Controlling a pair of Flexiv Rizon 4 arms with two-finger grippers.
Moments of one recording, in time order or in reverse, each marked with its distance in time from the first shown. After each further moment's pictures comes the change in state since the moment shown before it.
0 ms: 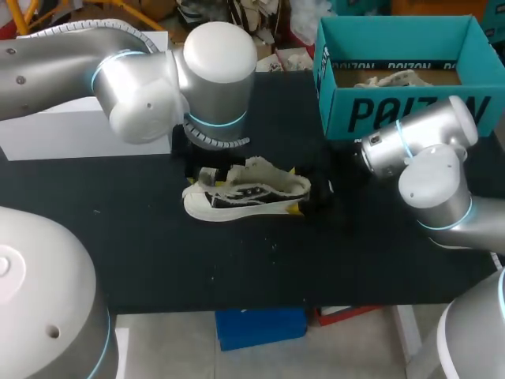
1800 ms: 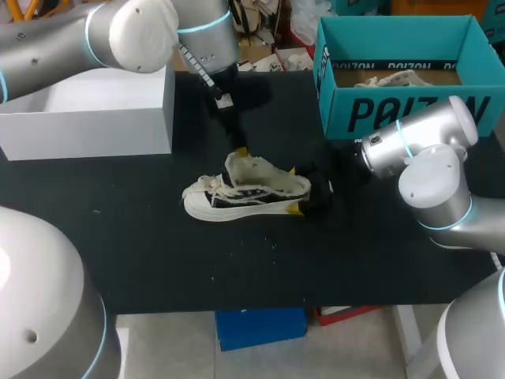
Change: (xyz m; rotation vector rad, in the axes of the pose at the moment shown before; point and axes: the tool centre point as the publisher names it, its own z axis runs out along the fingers) left arm 0.058 -0.035 -0.055 -0.091 0.640 1.401; right arm 0.000 0.000 0.000 0.000 0.000 0.000
